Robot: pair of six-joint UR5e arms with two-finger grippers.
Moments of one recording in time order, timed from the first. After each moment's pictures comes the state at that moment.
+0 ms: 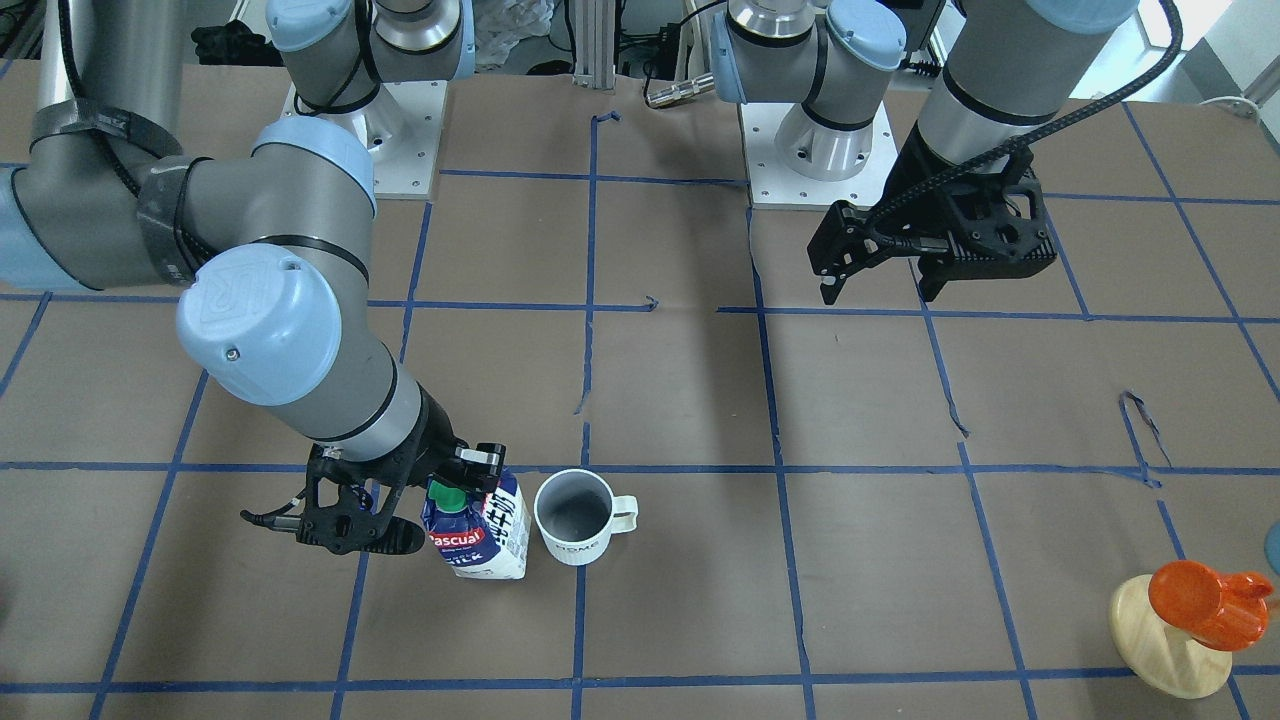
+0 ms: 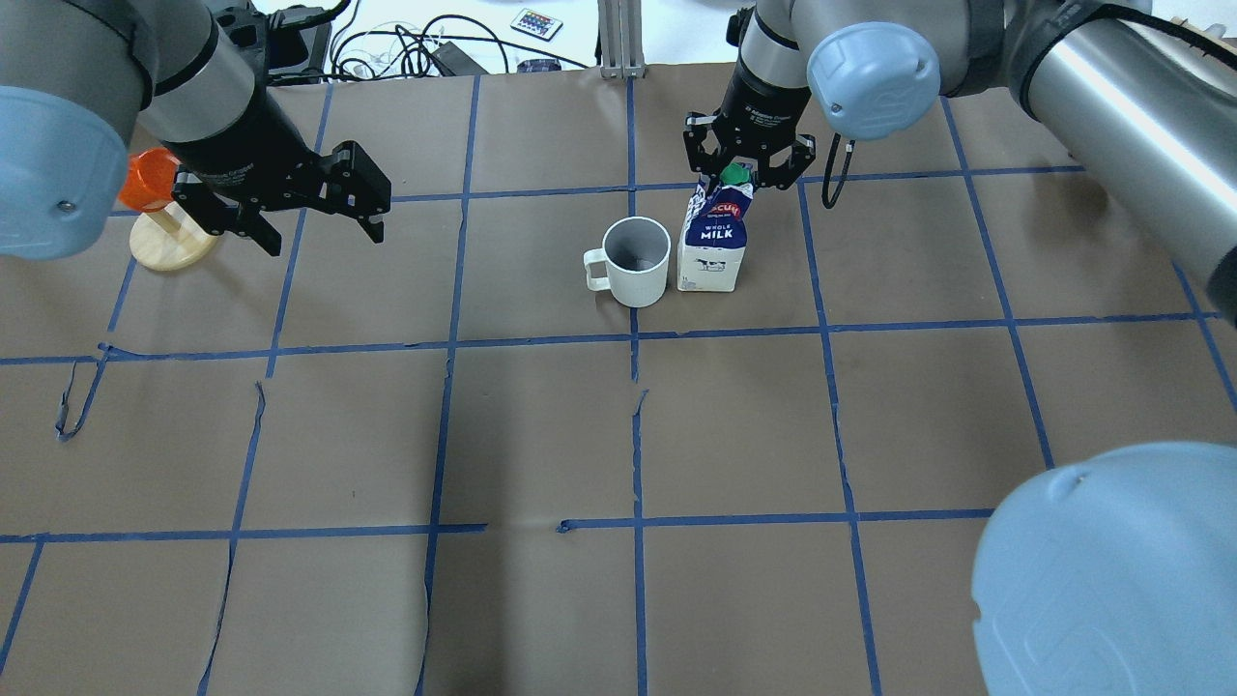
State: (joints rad) left arm -1.53 -1.57 -1.63 -1.46 1.54 -0.04; right arm 1.69 -1.11 1.36 -1.81 -1.39 0.27
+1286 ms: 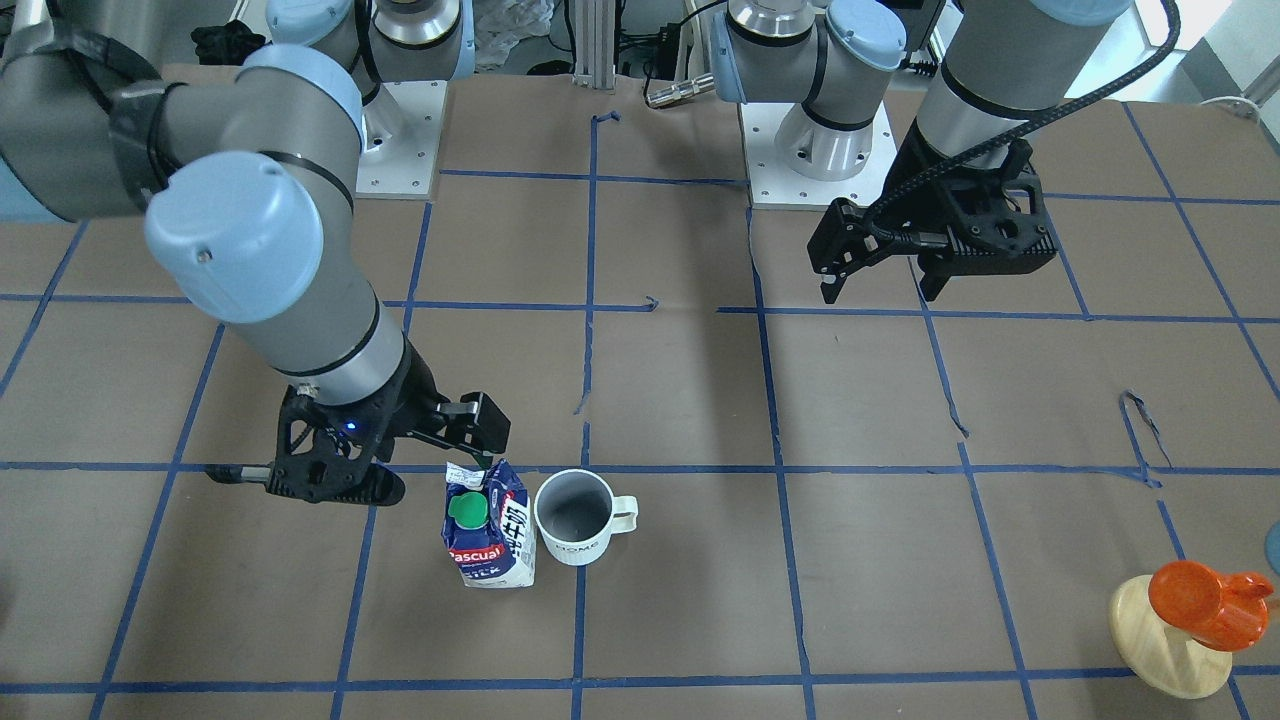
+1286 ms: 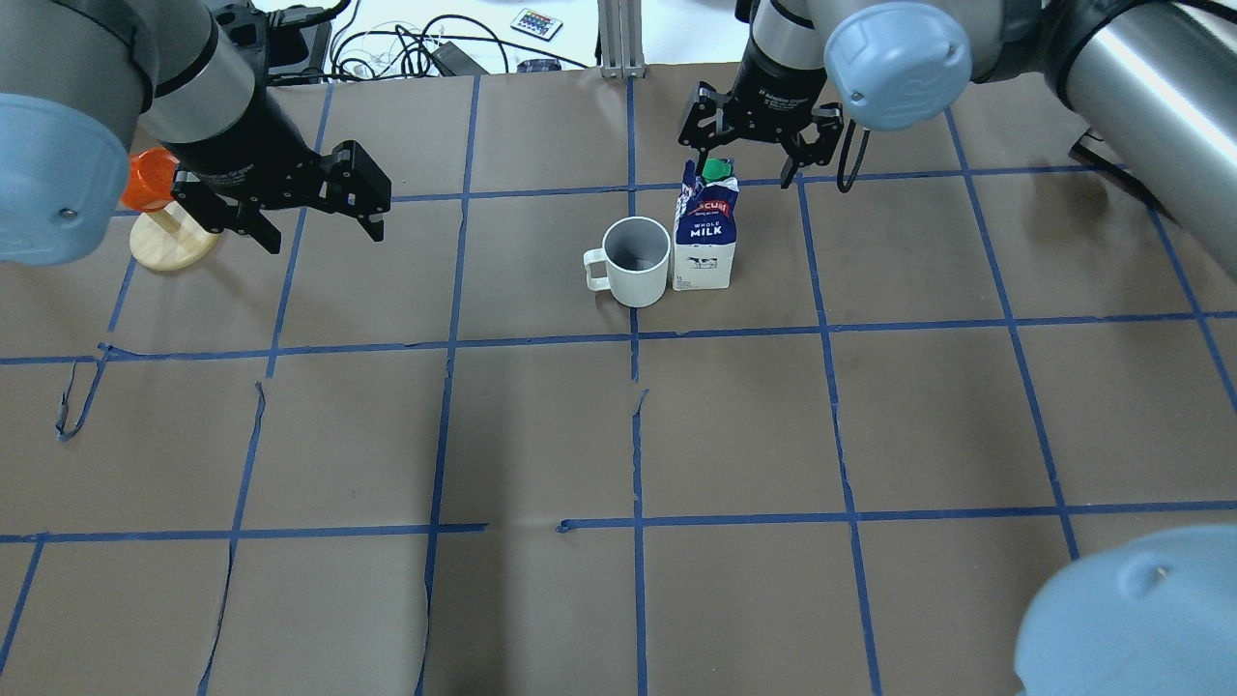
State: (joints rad) left arm -1.53 -1.57 -1.64 -1.46 1.55 -0.04; right arm 1.69 -1.21 1.38 -1.76 -1.44 0.25
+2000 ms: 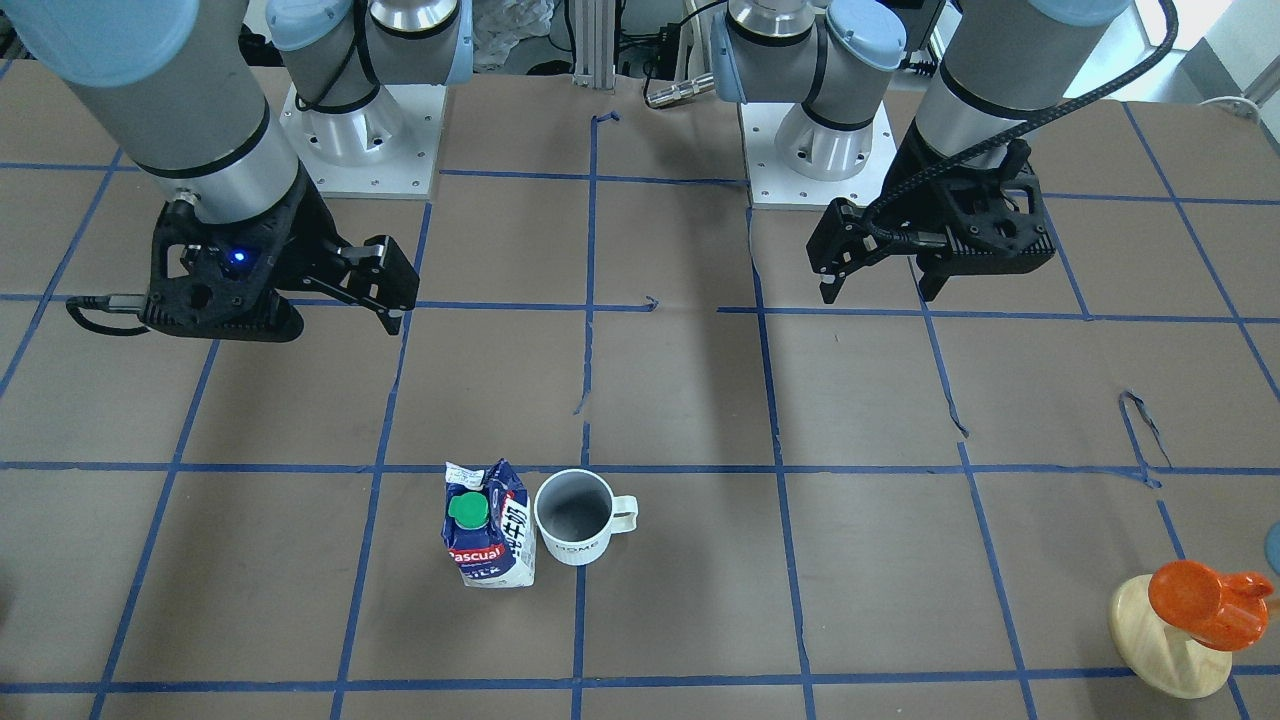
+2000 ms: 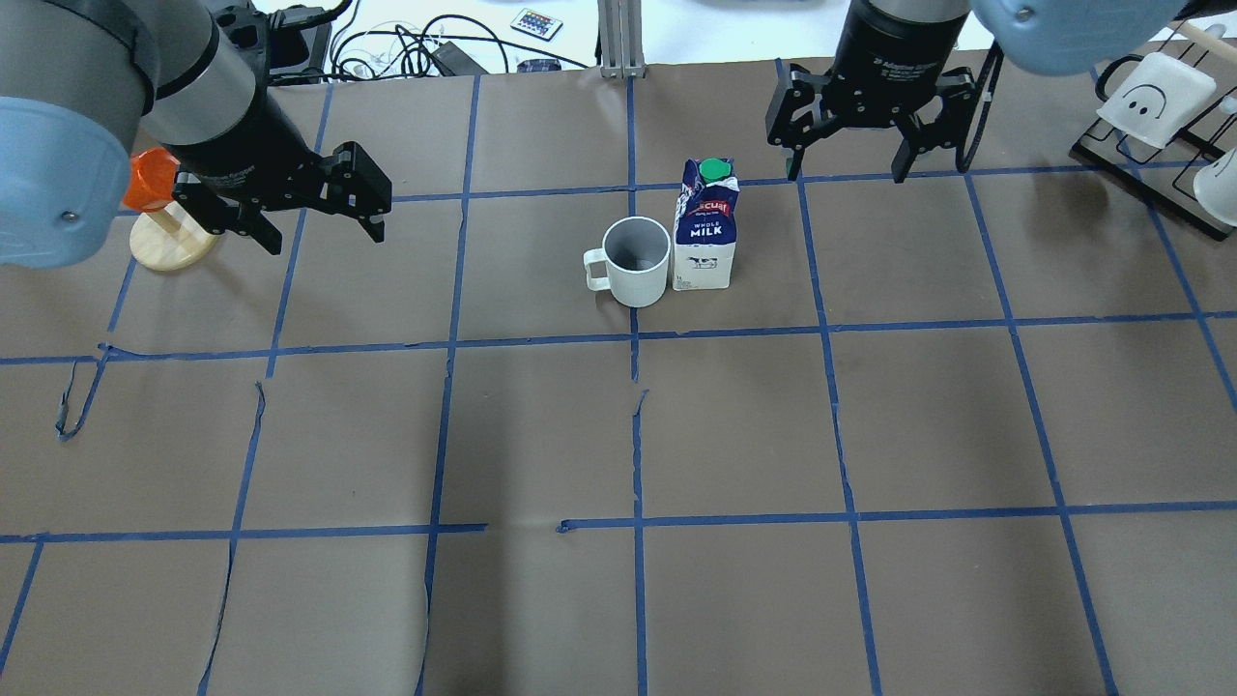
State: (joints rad) left arm -1.53 -1.56 -1.64 -1.45 1.55 -0.04; right arm 1.62 -1.40 1.39 -1.51 -1.54 0.10
